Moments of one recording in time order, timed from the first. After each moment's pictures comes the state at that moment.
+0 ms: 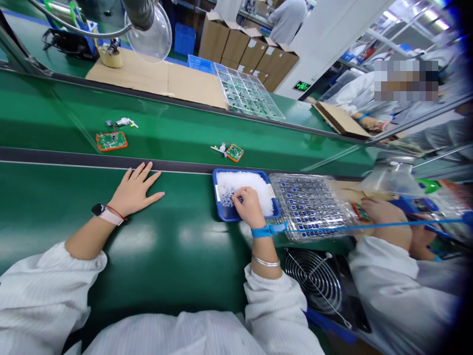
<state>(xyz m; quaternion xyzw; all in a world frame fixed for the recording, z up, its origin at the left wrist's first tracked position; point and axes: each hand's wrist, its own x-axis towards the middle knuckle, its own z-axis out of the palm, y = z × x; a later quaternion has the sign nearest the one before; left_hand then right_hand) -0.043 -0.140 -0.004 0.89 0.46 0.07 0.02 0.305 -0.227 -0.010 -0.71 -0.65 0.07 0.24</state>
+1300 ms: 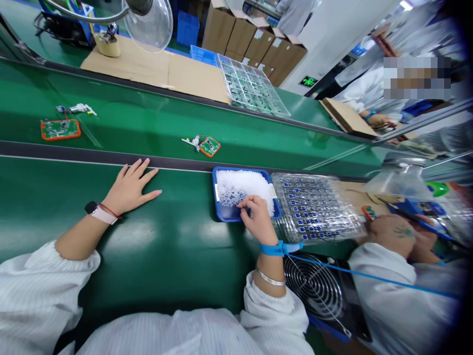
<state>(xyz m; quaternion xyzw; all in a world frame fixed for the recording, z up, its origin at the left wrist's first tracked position) -0.042 -0.140 -0.002 0.88 0.47 0.08 0.04 0.313 -0.266 0.009 -0.69 -0.67 0.10 0.24</state>
